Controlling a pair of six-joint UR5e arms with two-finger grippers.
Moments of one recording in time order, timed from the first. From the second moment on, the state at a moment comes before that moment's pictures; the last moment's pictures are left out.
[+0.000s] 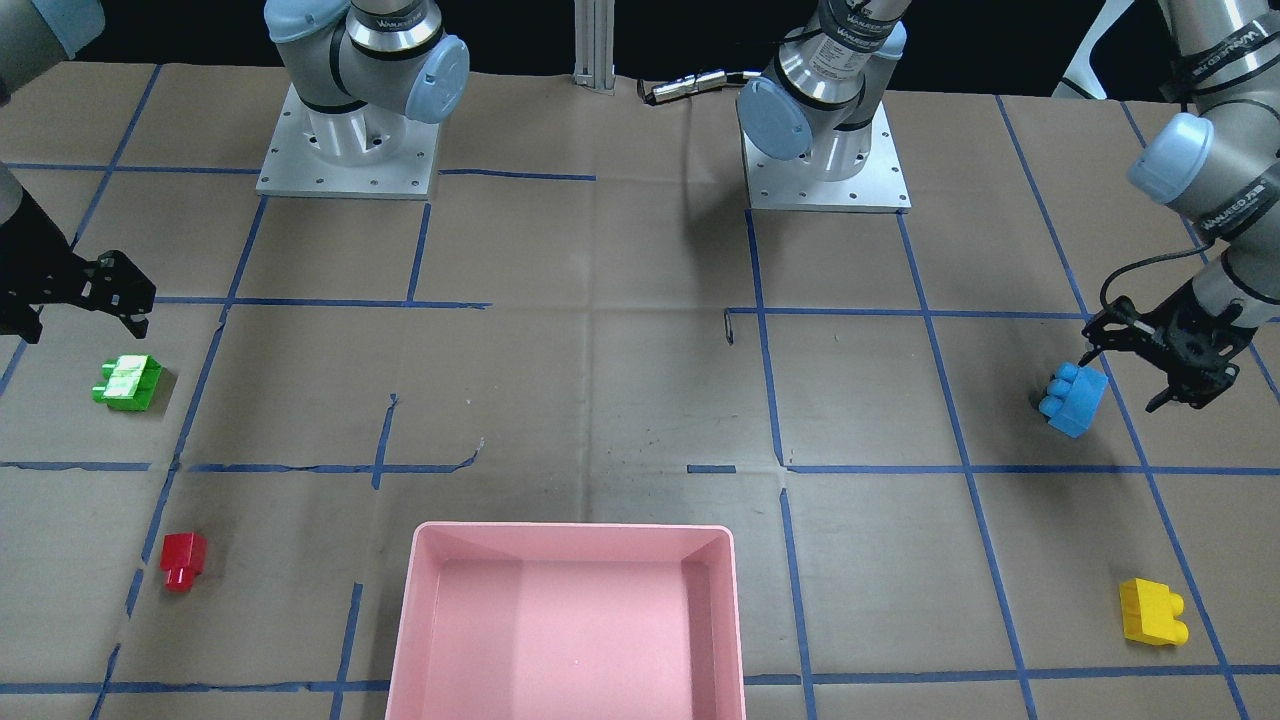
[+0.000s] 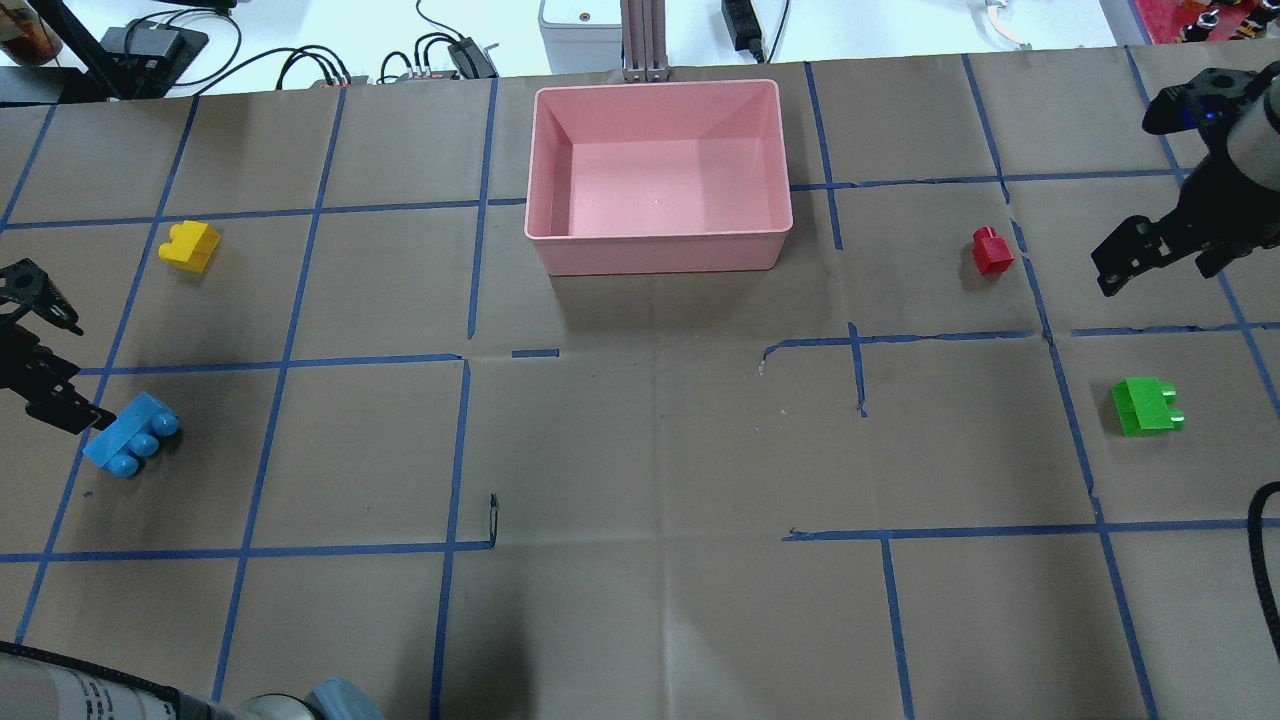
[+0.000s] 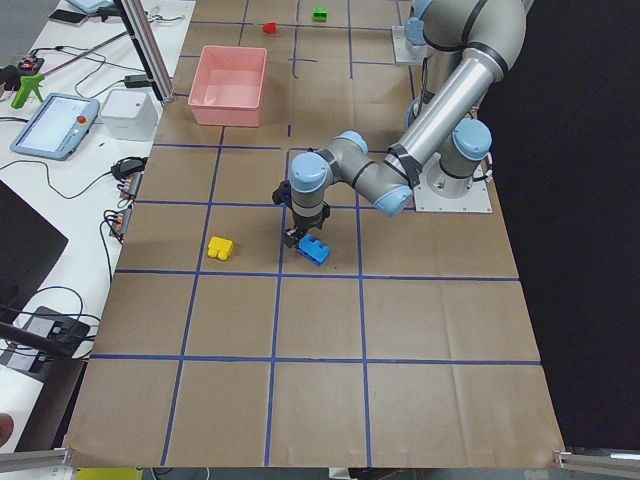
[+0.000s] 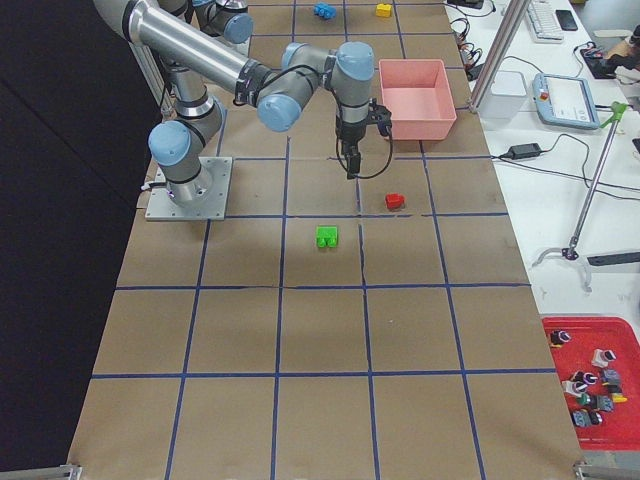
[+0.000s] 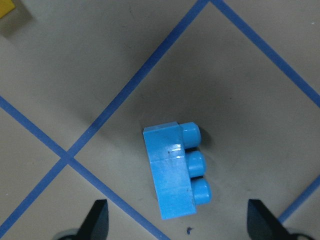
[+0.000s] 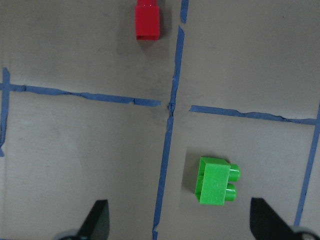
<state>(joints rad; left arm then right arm) -0.79 -1.85 -1.95 -0.91 1.53 1.52 1.12 -1.55 1.90 -2.01 -1.63 -0.58</state>
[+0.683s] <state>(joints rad) -0.79 -1.91 -2.00 -0.82 1.52 1.51 0.91 -1.54 2.10 -2.11 -1.52 -0.39</state>
